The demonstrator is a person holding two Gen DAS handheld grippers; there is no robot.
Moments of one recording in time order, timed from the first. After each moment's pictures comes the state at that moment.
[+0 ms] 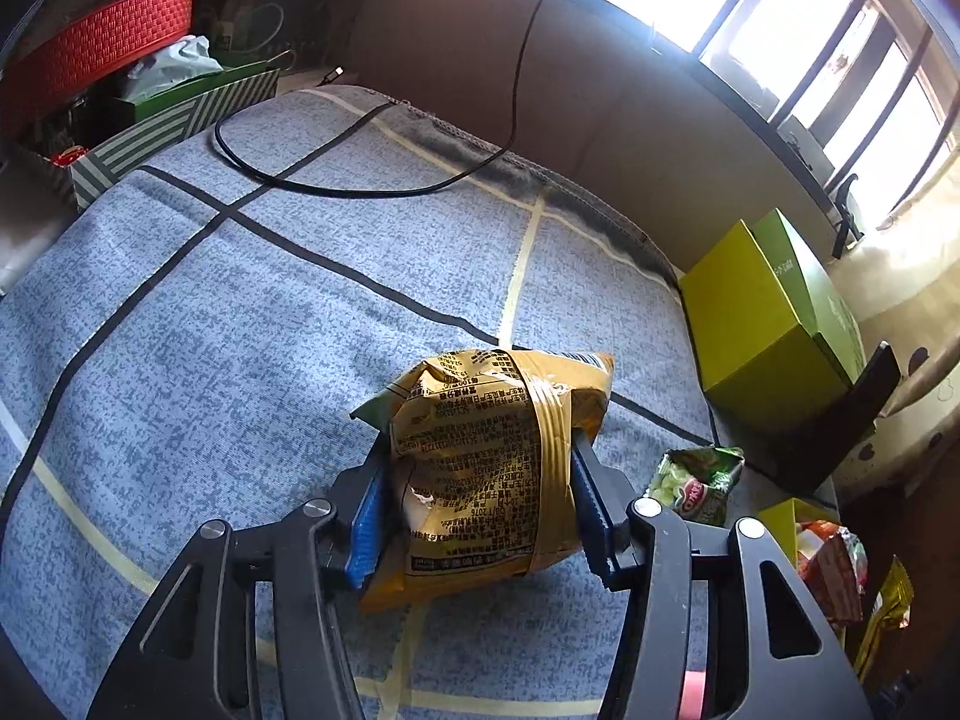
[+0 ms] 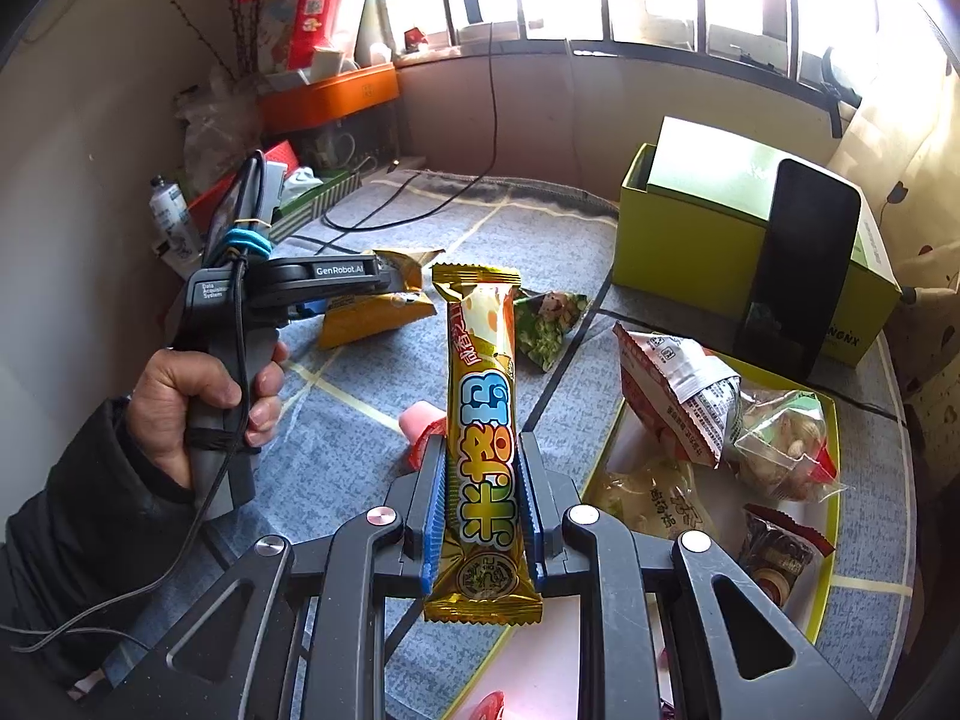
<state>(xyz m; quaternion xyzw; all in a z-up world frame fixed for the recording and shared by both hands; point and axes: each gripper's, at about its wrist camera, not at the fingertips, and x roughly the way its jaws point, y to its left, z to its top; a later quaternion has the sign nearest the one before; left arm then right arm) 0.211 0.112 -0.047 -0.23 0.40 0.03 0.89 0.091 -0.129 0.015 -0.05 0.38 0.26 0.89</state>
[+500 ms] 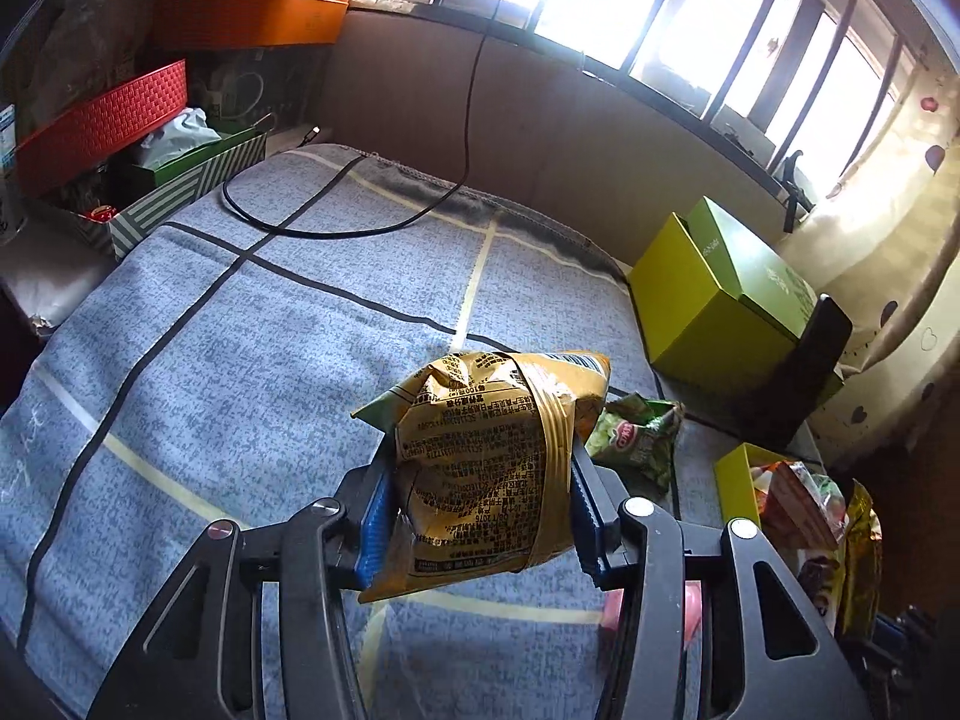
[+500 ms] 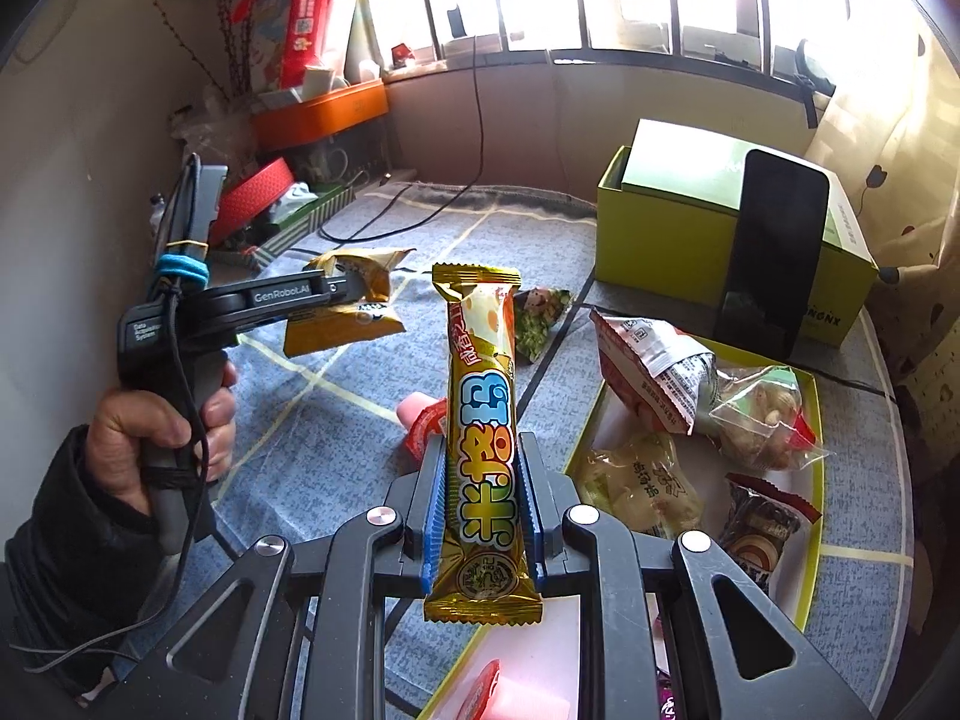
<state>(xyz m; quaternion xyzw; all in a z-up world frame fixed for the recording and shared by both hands) 0.153 0.090 -0.008 -0.19 0.36 0.02 0.91 0.078 -0.147 0.019 -0.03 0.37 0.25 0.89</state>
